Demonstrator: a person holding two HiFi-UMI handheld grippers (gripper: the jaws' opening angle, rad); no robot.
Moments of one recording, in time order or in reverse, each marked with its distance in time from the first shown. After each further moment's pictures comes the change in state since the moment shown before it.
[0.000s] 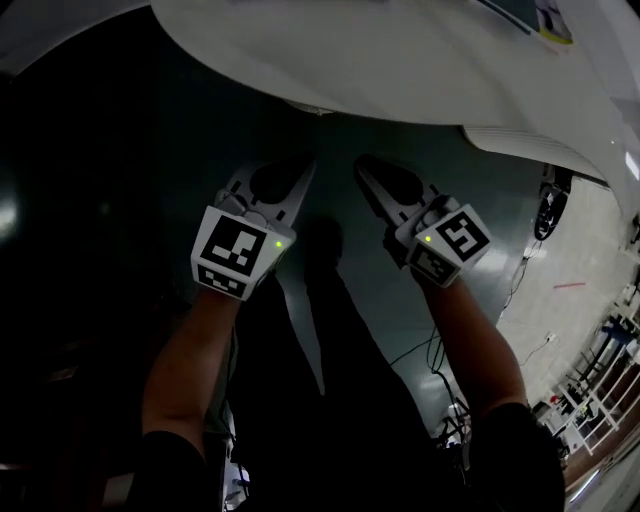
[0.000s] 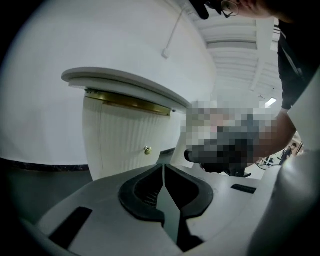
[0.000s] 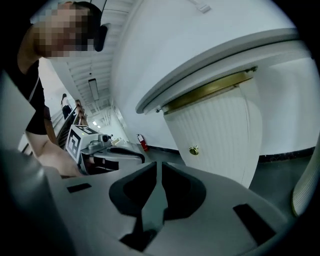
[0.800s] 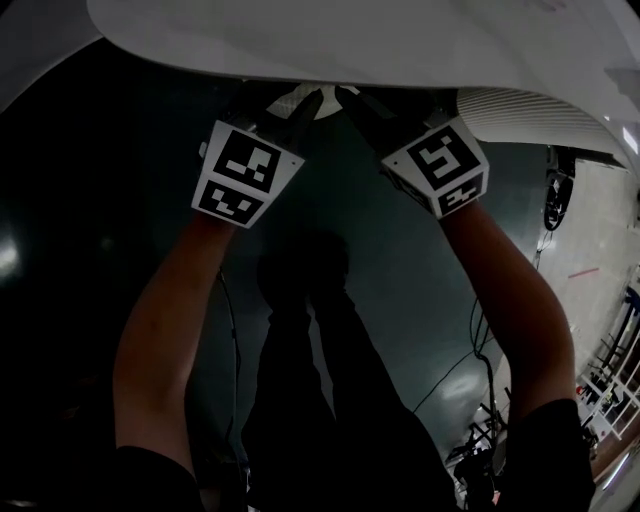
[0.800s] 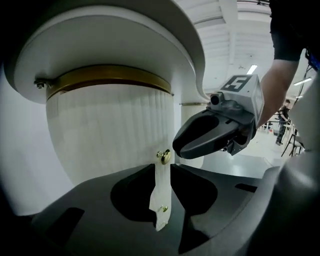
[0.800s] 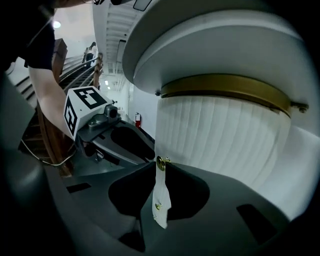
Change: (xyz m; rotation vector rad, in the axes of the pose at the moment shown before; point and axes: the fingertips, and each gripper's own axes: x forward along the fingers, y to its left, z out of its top) left arm 0.128 0.049 0.001 0.340 0.000 0.012; right arm 0.058 -0.101 0.000 -0.584 0.131 -0.093
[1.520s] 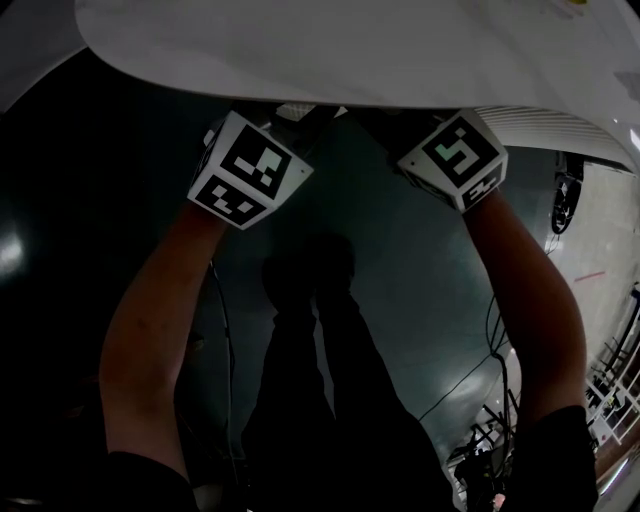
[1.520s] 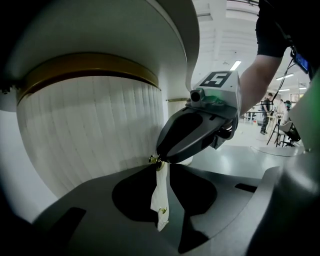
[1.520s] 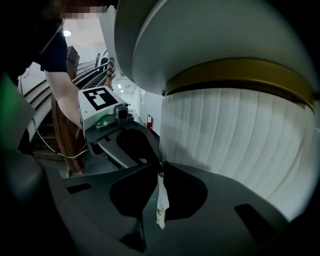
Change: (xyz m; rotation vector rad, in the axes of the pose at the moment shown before) left arm -0.010 -0.009 -0.003 0.118 0.031 -0.139; right arm 0.017 0.023 0.016 -0.051 -0.031 0.156
